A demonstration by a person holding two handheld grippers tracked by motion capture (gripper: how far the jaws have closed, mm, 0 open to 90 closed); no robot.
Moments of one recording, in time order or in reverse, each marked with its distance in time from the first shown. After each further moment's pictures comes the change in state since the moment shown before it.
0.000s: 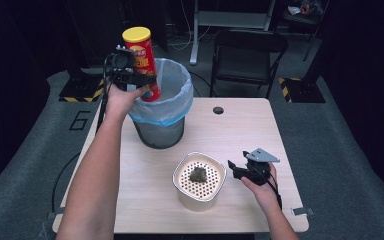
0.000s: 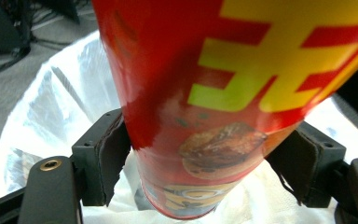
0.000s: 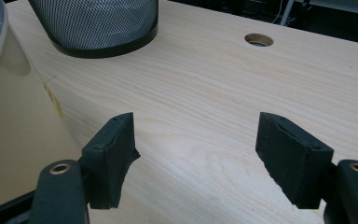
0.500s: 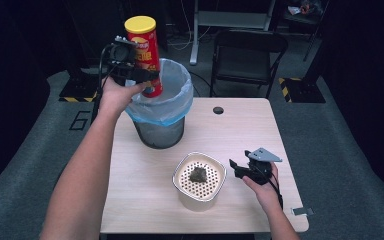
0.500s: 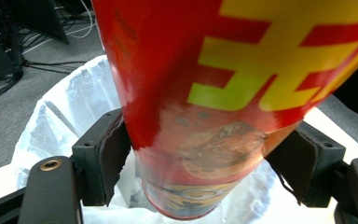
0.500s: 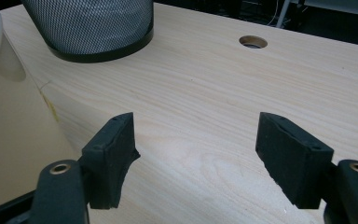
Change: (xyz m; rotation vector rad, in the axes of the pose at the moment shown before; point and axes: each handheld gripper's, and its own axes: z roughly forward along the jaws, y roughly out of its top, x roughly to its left) left arm -0.022 0.018 -0.042 -0.049 -0.052 0.100; right arm -0.003 0.001 -0.003 -0.008 -0.012 0.018
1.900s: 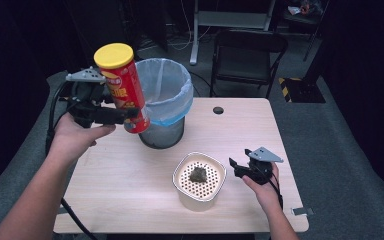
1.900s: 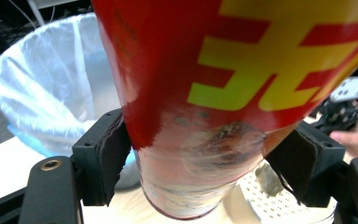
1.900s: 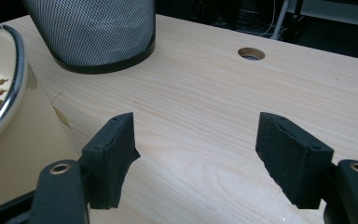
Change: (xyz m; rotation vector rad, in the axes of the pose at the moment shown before) left arm -0.023 -0.062 -0.112 -0.025 -0.198 0.125; right arm 0.004 0.007 -0.007 -0.028 -0.005 0.002
